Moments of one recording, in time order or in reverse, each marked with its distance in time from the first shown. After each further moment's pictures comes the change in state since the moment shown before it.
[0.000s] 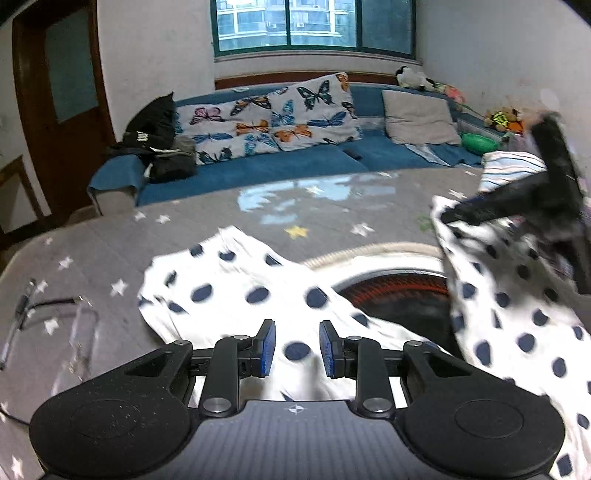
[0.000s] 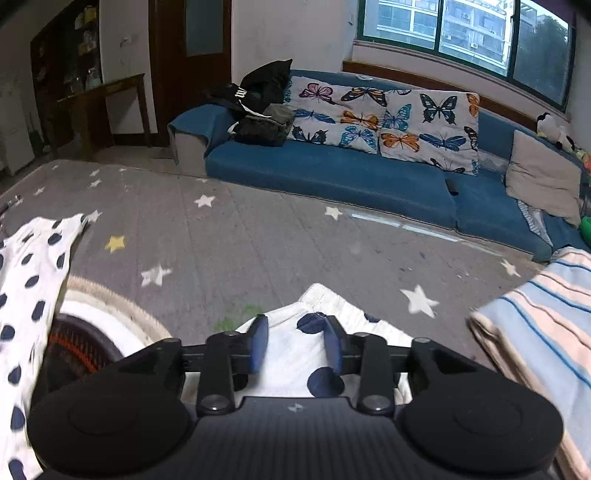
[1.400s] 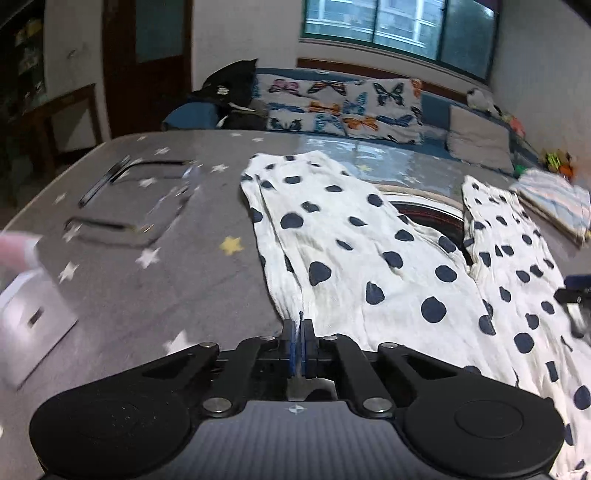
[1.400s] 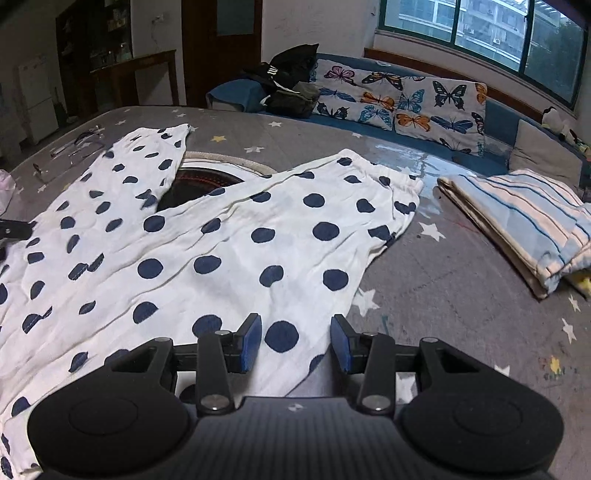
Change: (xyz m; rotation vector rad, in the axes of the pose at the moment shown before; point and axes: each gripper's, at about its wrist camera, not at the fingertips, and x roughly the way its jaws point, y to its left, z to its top) left arm -0.093 0.028 -0.106 -0.272 0.029 0.130; right arm -0.162 0.046 -0.139 -0.049 0.060 0.033
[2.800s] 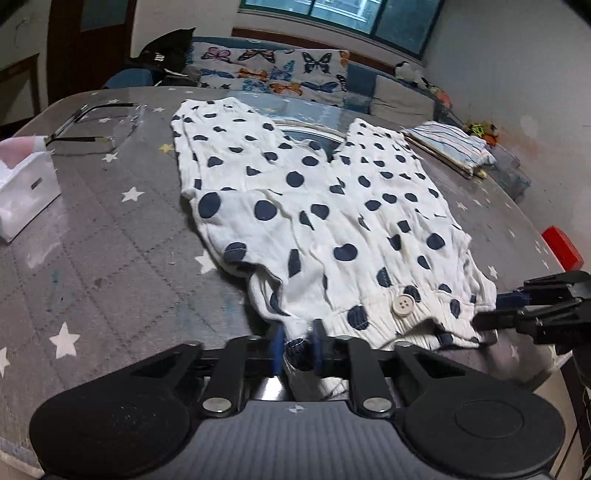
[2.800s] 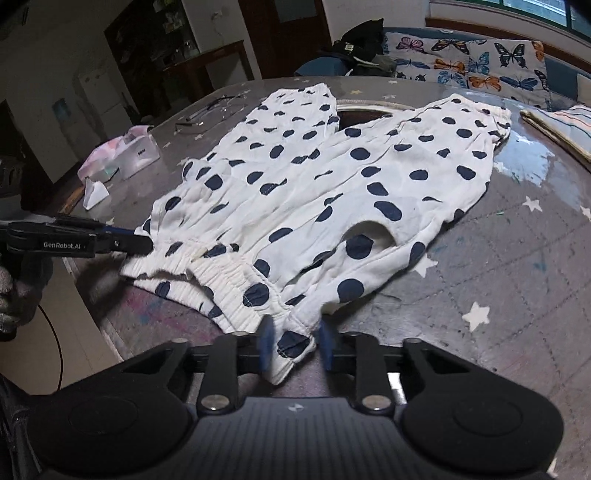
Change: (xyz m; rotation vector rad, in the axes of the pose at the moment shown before) left arm -0.112 -0.026 -0.090 0.062 0.112 -0.271; right arm -0.117 0.097 -0.105 0.049 0.065 0.313
